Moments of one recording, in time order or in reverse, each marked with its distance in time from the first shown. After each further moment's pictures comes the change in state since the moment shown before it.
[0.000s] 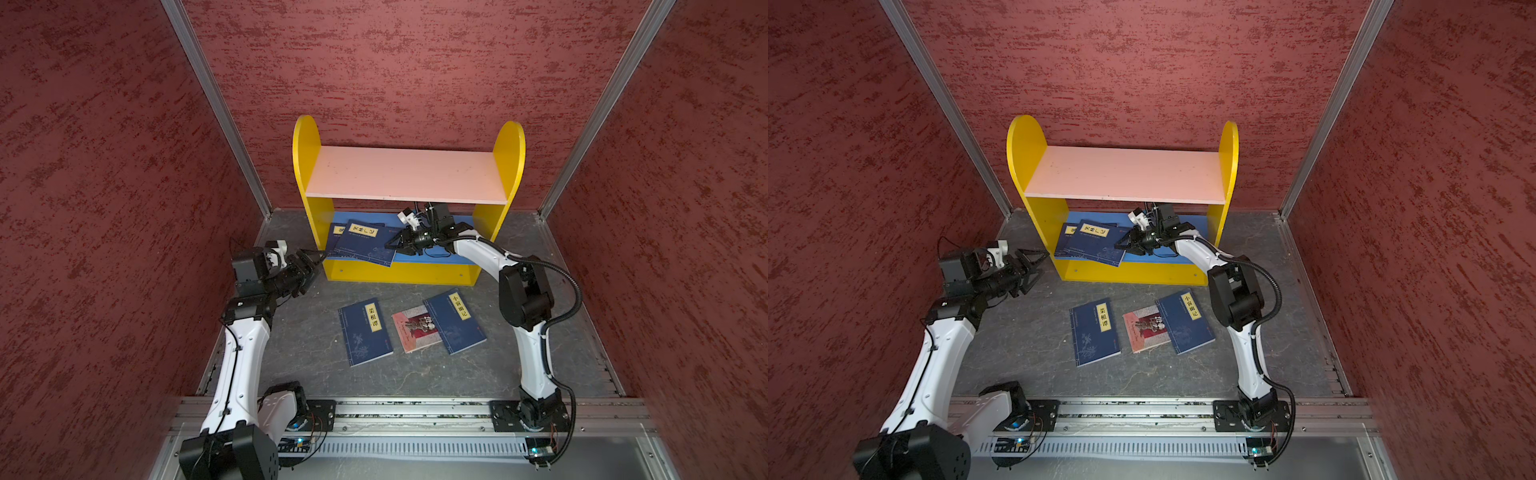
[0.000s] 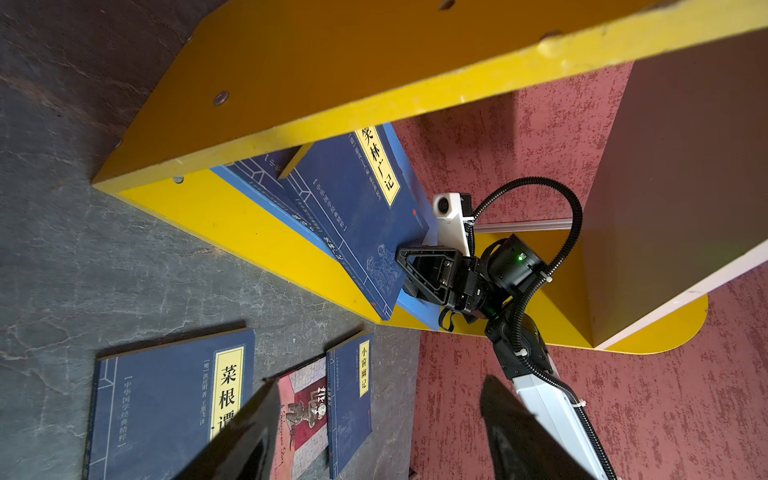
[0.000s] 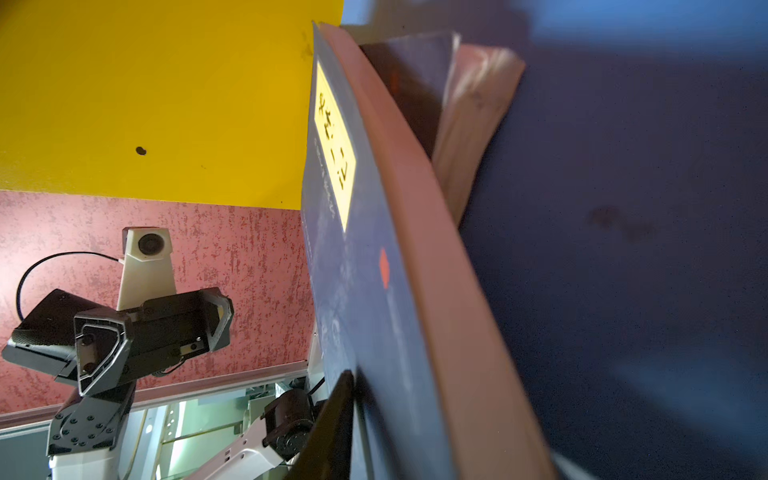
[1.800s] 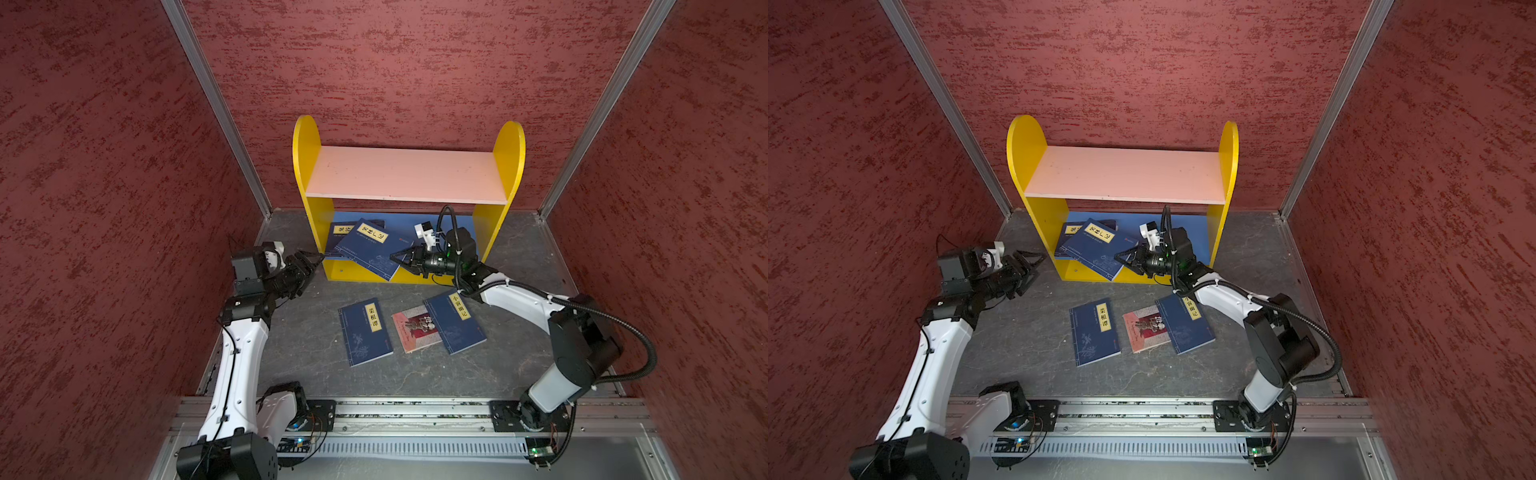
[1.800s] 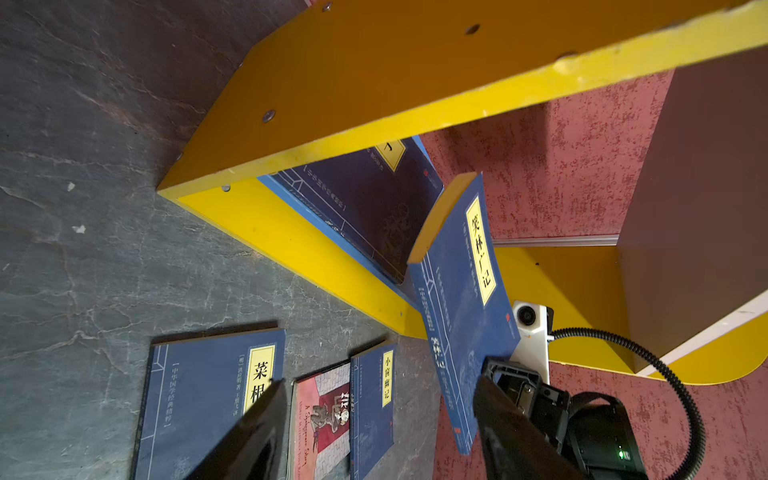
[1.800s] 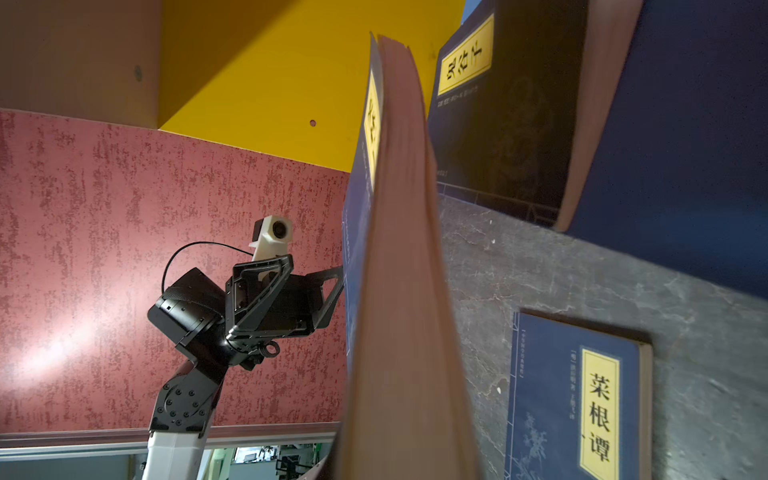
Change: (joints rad) left arm -0.014 -0.014 0.050 -0.123 -0.105 0.054; right arm 0.126 -0.518 -0.714 0.689 0.224 0.467
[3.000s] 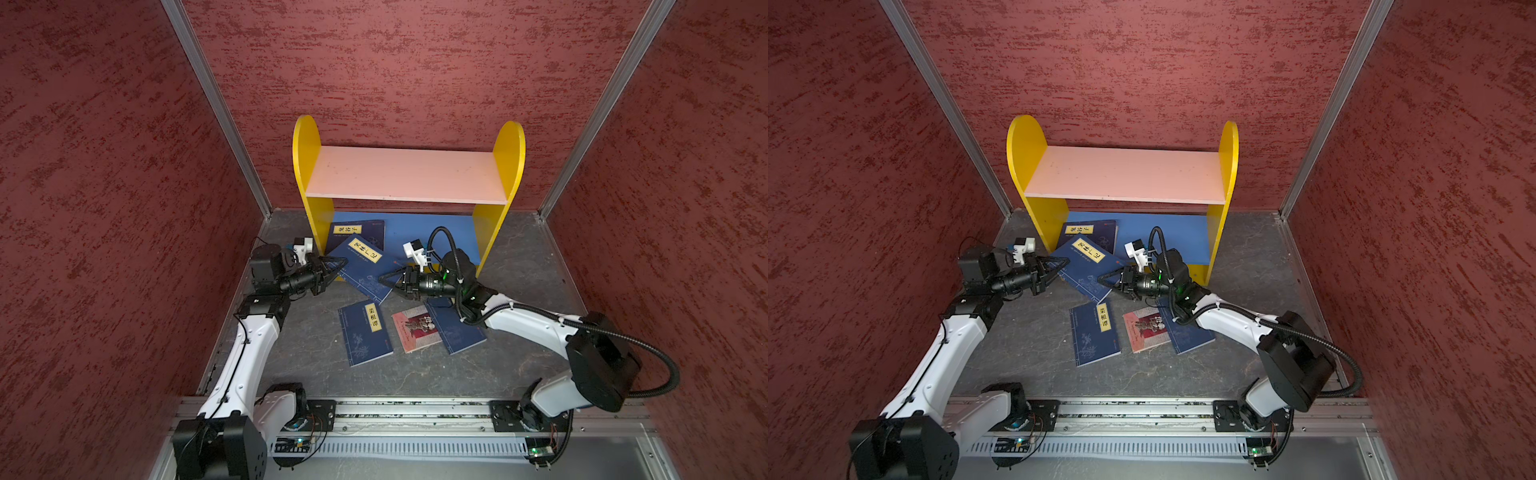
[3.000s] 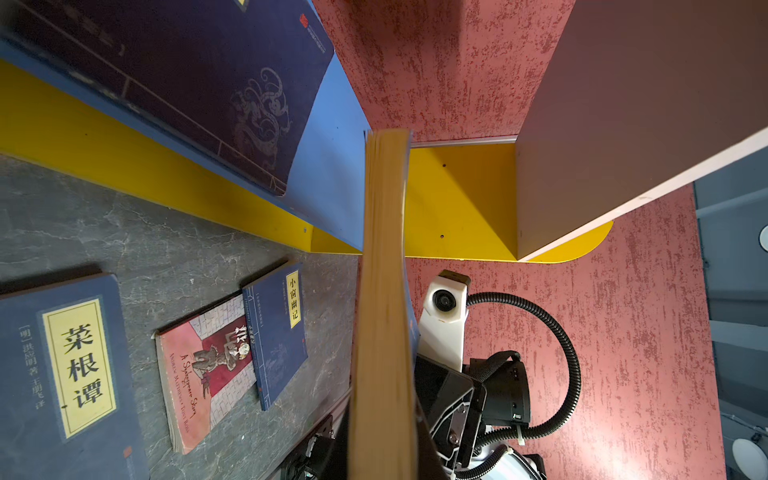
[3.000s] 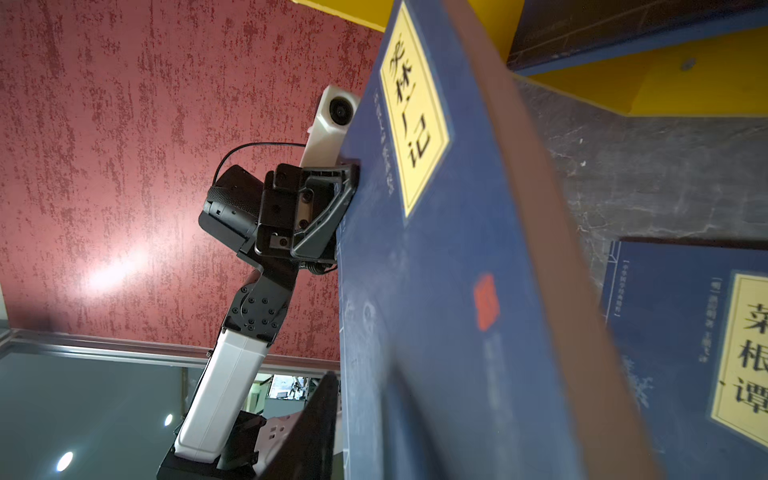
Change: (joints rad) left arm -0.128 0.055 -0.111 0.367 0.302 -0.275; right arm 0.166 -0.158 -0.196 0.178 0.043 0.116
